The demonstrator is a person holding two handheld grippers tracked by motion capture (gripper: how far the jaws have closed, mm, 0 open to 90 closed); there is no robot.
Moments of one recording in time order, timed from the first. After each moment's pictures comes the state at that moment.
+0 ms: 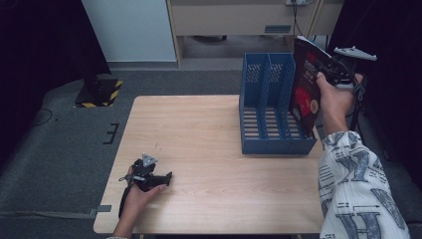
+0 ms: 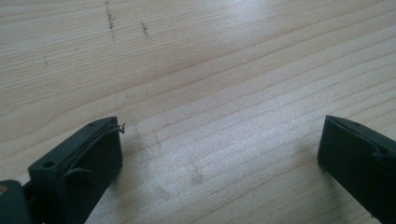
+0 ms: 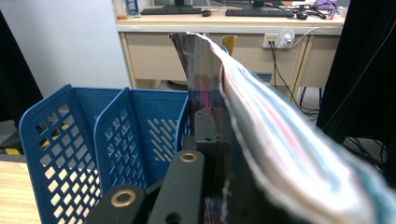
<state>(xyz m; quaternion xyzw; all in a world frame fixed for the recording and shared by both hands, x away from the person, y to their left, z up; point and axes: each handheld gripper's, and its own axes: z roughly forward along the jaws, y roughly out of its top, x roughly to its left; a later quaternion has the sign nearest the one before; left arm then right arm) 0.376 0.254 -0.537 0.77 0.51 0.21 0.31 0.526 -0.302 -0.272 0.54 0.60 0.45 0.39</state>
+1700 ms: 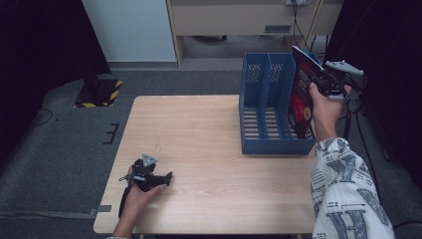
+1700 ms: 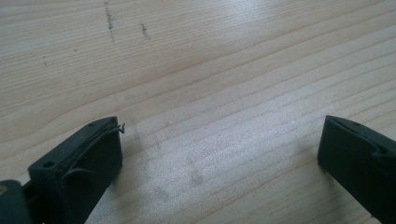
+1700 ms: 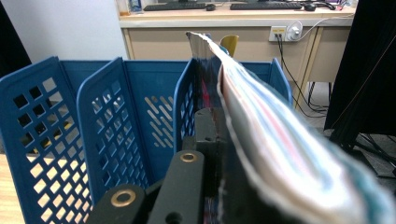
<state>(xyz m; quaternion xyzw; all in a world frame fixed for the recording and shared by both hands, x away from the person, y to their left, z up) 0.376 0.254 -0.537 0.77 0.51 0.21 0.31 0.537 -0.301 -0.319 0.53 0.60 0.46 0.38</state>
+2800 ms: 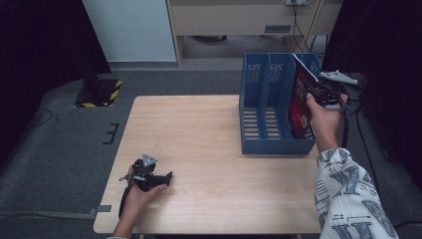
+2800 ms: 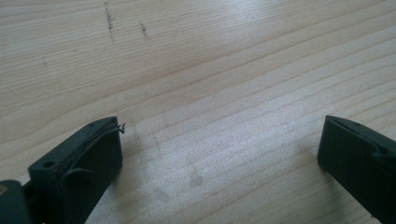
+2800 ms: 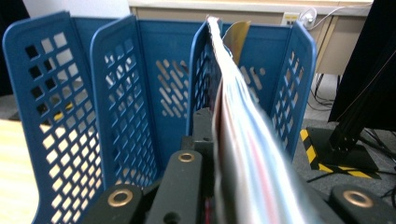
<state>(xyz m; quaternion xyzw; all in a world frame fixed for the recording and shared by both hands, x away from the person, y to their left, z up) 0.376 0.254 -0.537 0.77 0.51 0.21 0.31 0.522 -0.297 -0.341 0.52 0.63 0.45 0.37</state>
